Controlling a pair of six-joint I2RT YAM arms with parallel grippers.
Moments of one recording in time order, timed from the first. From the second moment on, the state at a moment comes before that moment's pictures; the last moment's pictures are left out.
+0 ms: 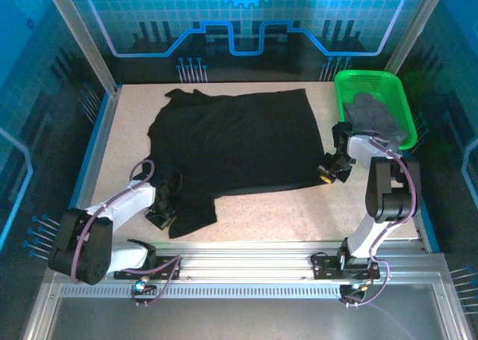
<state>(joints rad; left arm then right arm) -0.26 1.27 0.57 -0.90 0.01 -1.31 -0.02 1.72 1.05 -0.85 -0.11 0.66</state>
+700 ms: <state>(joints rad) -0.29 0.86 0.69 -1.04 0.01 -1.49 -0.02 1.50 0.94 -0.92 -0.11 0.69</state>
